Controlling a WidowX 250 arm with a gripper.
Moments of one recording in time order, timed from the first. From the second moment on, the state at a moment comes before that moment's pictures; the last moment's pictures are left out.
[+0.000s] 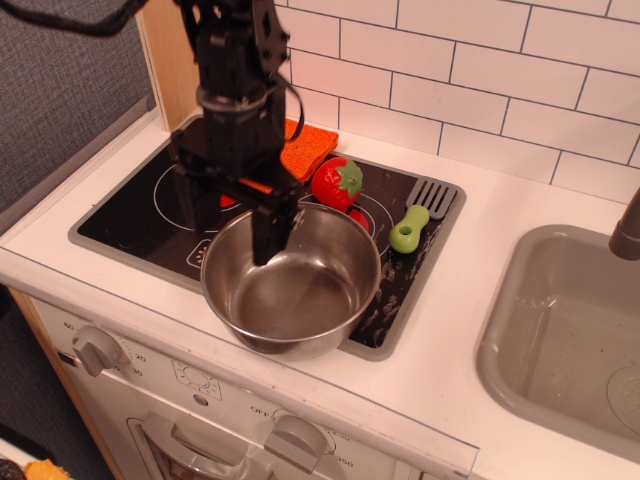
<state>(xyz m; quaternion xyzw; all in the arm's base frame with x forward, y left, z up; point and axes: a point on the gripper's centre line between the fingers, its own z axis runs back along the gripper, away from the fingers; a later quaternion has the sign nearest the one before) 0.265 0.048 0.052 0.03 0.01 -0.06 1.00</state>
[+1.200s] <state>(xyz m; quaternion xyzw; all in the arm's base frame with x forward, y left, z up) 0.260 0.056 0.039 0.02 0.04 -0.04 1.00</state>
